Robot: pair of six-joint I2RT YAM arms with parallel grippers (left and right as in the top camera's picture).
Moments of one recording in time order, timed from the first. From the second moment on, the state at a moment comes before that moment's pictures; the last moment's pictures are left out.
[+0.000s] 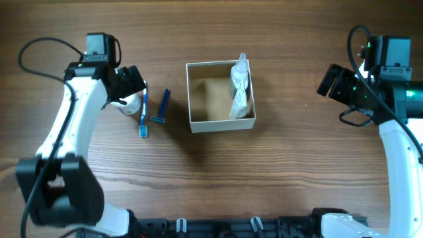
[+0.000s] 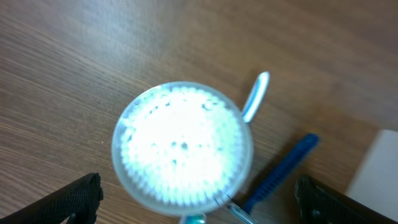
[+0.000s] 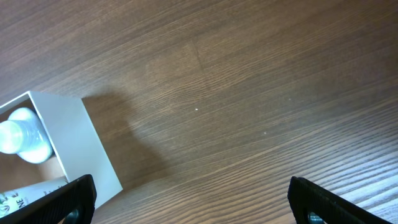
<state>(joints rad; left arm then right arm) 0.02 1.71 1.29 -0.85 -0.08 -0.43 -0.05 1.33 1.44 -1.19 0.08 0.36</state>
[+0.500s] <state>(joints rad) 0.02 1.80 1.29 -0.79 -0.15 -0.42 -0.05 1.33 1.44 -1.19 0.08 0.36</state>
